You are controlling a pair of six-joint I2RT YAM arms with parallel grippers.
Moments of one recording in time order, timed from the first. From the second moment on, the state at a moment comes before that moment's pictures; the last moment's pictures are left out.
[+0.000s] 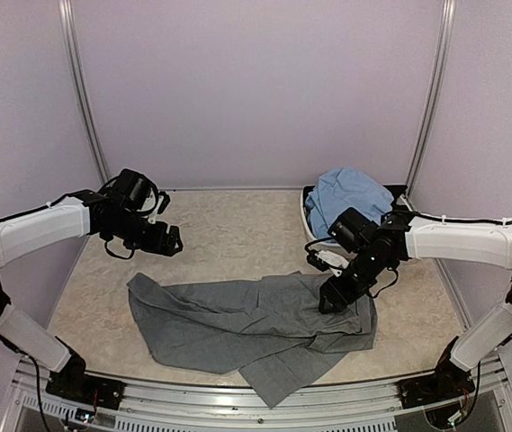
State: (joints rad) left arm -0.46 1.46 1.09 -0.60 0.02 -0.20; right arm 0.78 1.52 1.04 -0.78 -0.19 0.13
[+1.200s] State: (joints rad) left arm -0.63 1.58 1.13 -0.55 0.04 0.20; right arm 0.49 1.47 1.10 -0.79 -0.01 0.05
